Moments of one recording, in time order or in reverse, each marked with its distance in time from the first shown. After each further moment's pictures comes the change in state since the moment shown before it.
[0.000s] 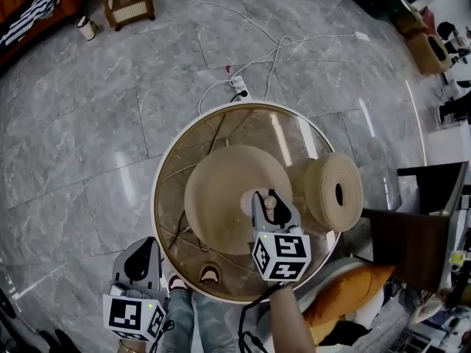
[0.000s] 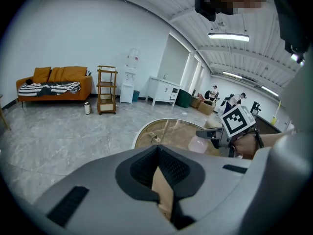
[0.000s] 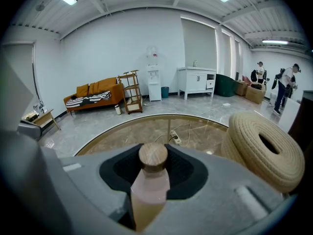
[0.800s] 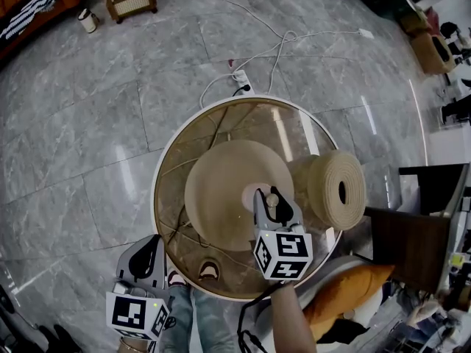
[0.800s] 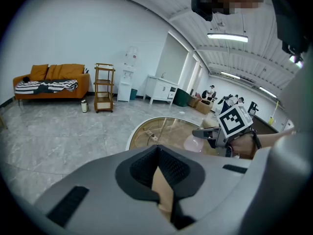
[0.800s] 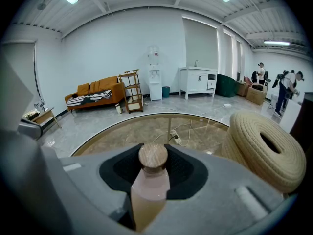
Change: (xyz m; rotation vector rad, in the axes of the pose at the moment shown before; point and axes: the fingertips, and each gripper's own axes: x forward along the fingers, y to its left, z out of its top) left arm 0.006 -0.009 -0.008 -0.003 0.014 -0.031; right arm 0.003 0.001 -0.006 -0.018 0.004 0.004
